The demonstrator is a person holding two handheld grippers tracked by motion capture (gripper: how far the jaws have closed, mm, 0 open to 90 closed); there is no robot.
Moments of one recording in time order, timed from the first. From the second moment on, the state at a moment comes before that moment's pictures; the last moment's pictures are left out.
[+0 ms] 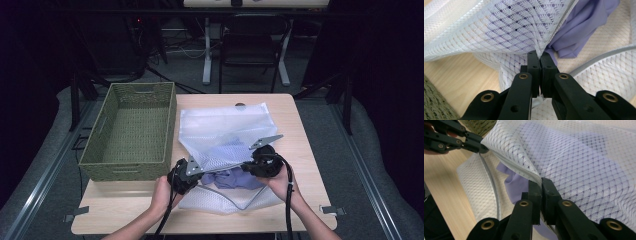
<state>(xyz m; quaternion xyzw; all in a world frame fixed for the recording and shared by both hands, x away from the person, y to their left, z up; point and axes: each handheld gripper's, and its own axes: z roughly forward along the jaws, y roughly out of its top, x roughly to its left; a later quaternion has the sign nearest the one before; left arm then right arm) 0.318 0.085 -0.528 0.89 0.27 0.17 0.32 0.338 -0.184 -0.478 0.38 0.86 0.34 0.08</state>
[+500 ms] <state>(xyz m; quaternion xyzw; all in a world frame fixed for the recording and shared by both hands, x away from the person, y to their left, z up) 0.314 0.091 -0.535 0.91 0.25 0.14 0.29 0.327 -0.182 -0.498 0.36 0.88 0.29 0.08</state>
